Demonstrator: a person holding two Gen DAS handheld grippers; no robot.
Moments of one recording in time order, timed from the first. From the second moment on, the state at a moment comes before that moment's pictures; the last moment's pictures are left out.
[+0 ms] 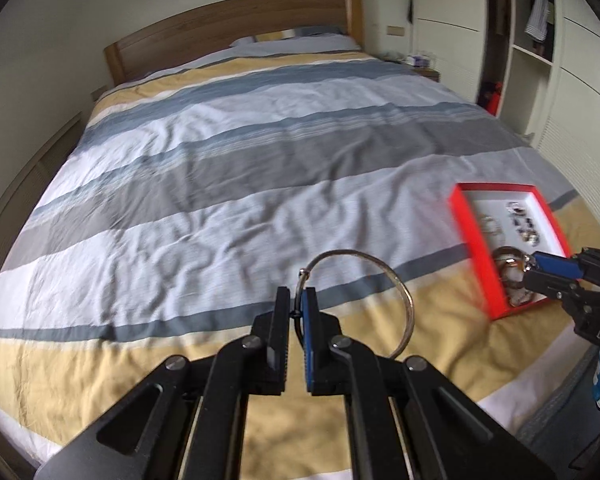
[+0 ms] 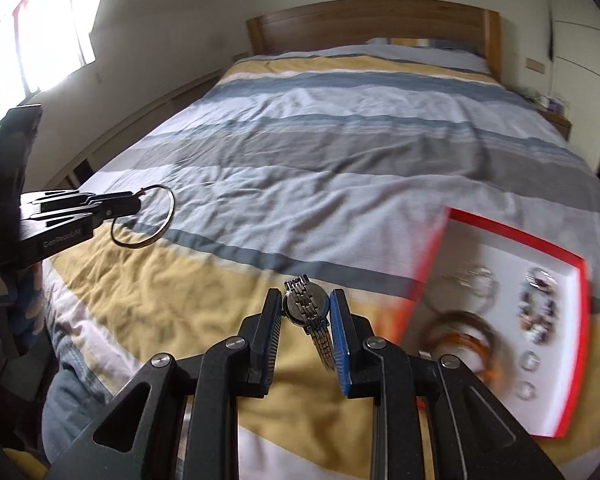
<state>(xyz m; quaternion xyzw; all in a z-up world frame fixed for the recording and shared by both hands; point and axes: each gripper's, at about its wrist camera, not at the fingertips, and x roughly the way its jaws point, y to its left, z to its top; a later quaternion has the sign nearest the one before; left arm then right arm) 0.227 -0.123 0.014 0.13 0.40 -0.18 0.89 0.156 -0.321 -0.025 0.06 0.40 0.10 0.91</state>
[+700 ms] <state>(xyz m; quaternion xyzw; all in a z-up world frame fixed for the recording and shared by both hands) 0.281 -0.412 -0.068 0.19 0.43 -0.28 0.83 0.205 -0.515 -0.101 0.06 0.46 0.00 0.88</state>
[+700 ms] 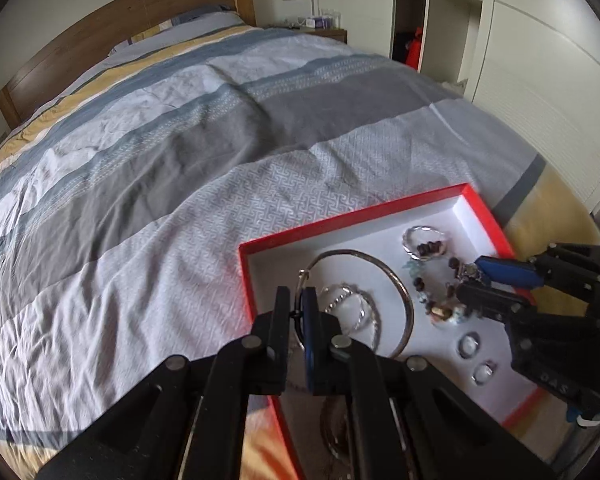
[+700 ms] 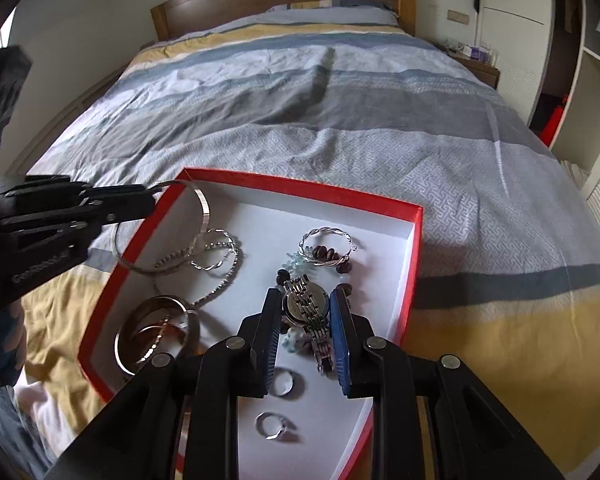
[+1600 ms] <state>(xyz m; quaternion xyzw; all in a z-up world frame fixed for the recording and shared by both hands) 0.255 -0.381 -0.057 0.15 0.45 -0.27 0.84 0.177 -0.522 -0.082 0.07 0.46 -0.02 0.89</state>
